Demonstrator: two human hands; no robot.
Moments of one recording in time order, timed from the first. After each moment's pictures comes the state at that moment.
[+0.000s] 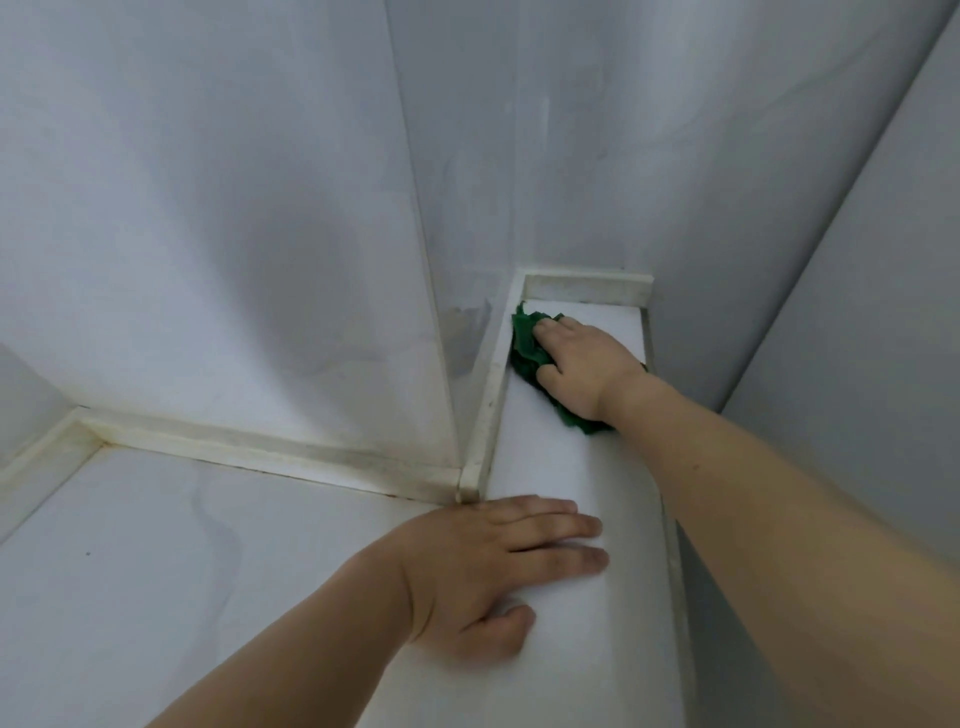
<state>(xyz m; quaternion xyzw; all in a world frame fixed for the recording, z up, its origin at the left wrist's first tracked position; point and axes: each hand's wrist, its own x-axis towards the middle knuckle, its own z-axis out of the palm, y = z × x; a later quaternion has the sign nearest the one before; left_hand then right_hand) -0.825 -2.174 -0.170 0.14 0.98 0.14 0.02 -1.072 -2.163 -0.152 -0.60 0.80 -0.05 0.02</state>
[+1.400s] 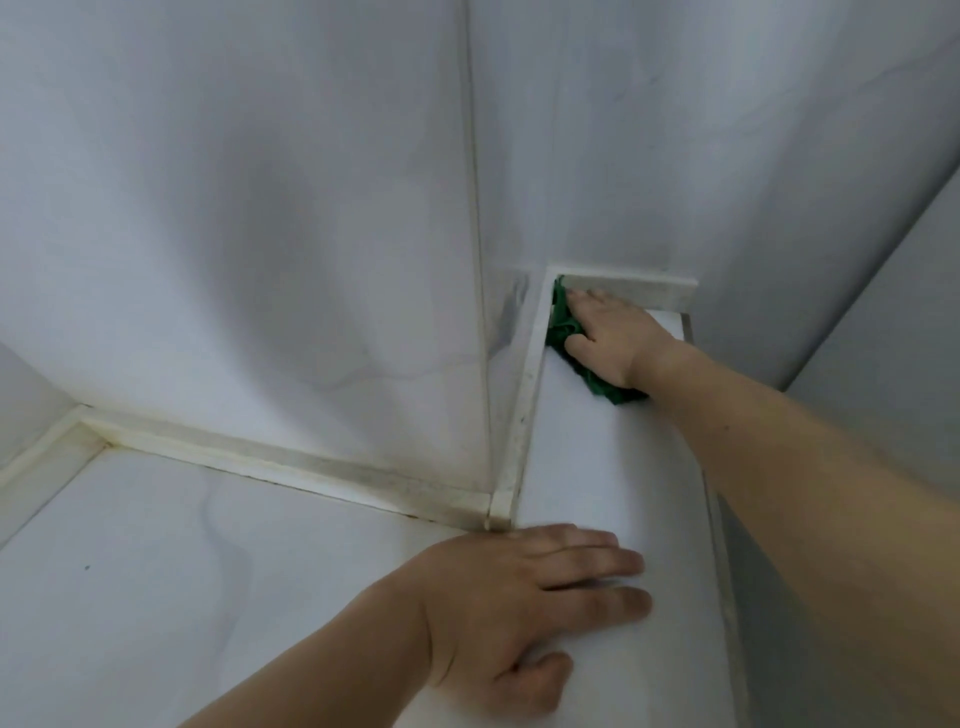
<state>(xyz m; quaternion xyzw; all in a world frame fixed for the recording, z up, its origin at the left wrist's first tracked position) -0.829 -2.182 -0.178 0.16 0.97 0.17 -0.01 -1.108 -2.204 -0.151 -0.56 0.82 -0.05 0.07</state>
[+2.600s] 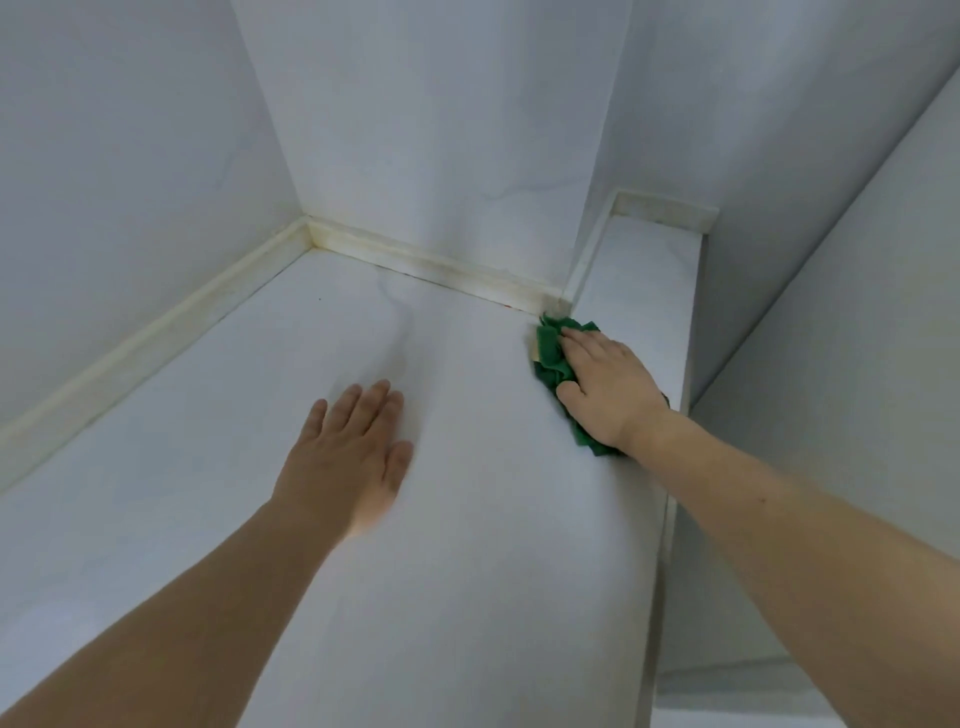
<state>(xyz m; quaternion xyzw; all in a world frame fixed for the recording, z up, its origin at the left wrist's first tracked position) -0.573 -2.067 -0.161 -0.47 0.88 0.04 0.07 -0.865 -2.007 -0.153 -0.62 0.78 -0.03 0.05</state>
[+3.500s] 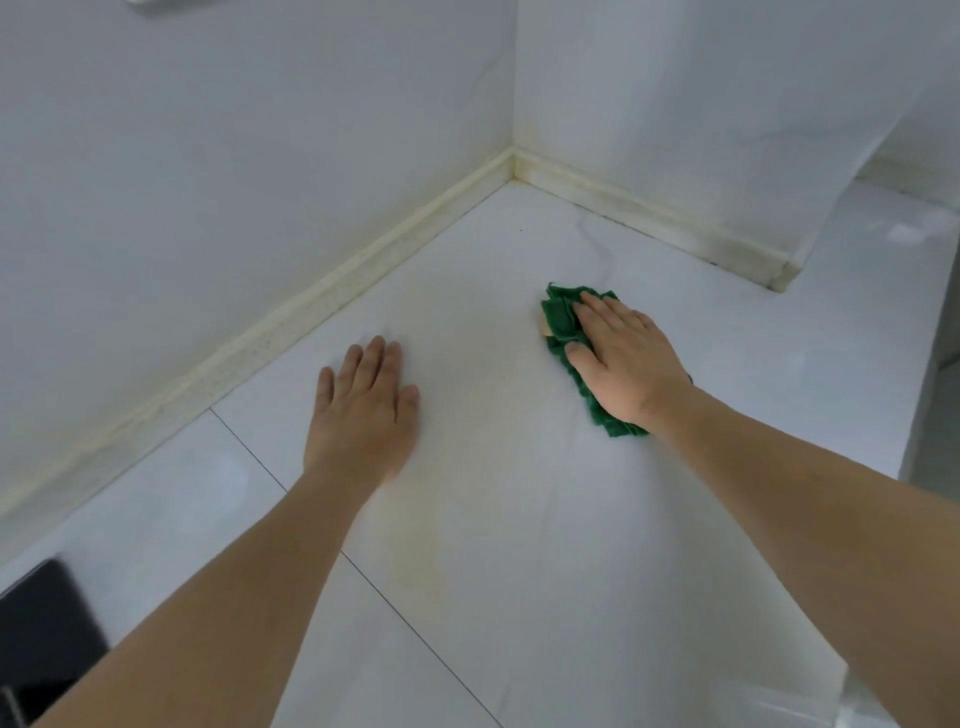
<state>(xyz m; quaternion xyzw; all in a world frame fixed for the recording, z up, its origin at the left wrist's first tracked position) -0.397 -2.062 -0.174 -0.65 0.76 0.10 -0.01 -0.686 -2.063 -0.159 -0.71 0.70 -0.03 0.08</state>
